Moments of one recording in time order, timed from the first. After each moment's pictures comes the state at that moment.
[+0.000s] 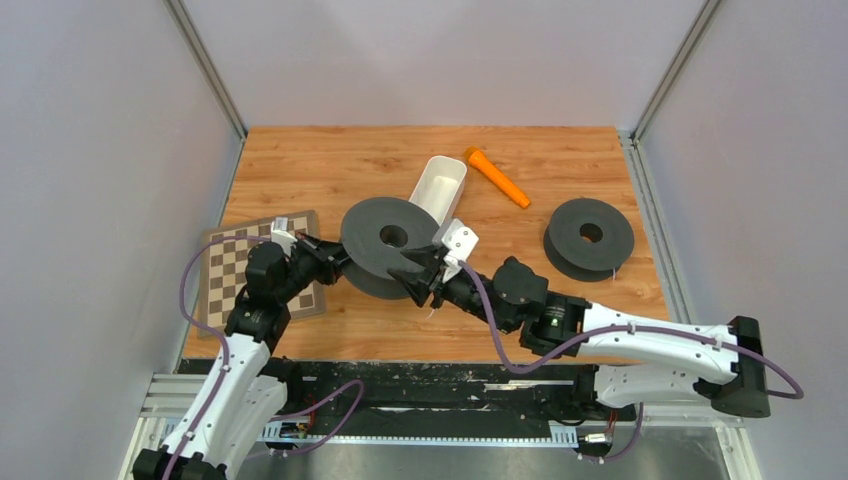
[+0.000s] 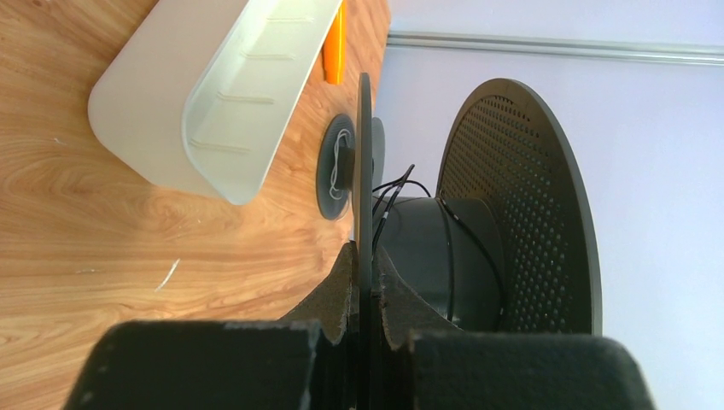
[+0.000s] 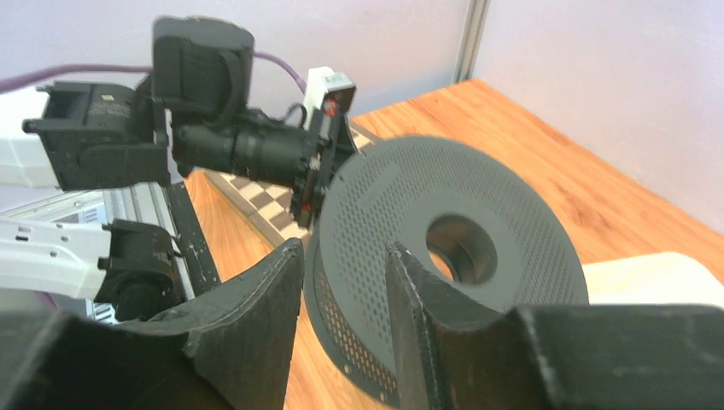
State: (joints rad) left arm -0.18 0.65 0.44 -0.04 0.40 -1.38; right arm 1.31 1.12 0.98 0.22 0.27 -0.03
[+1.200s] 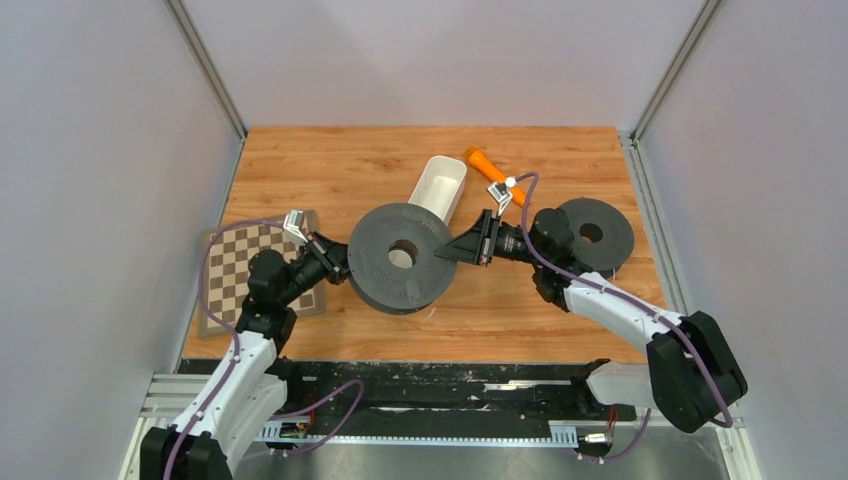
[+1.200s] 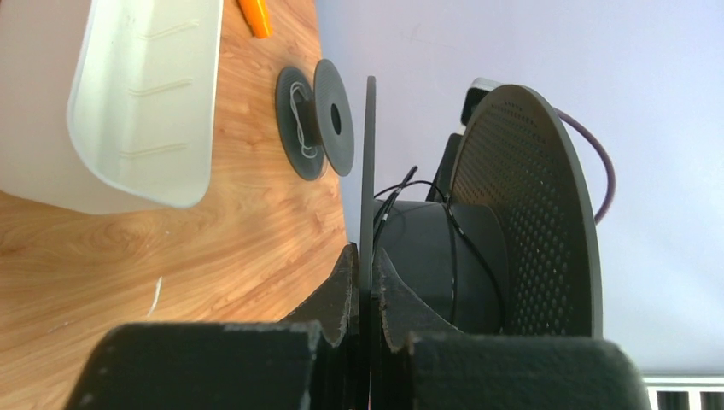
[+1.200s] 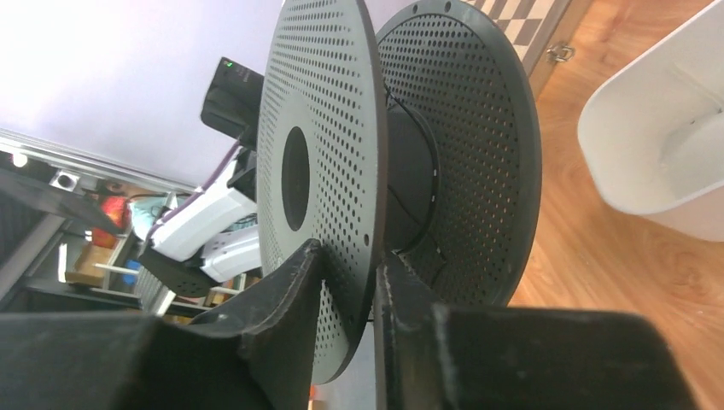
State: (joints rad) left arm -0.18 0.71 0.31 0.35 0.62 -1.28; right arm 0.53 1.25 0.64 0.62 -0.79 1.06
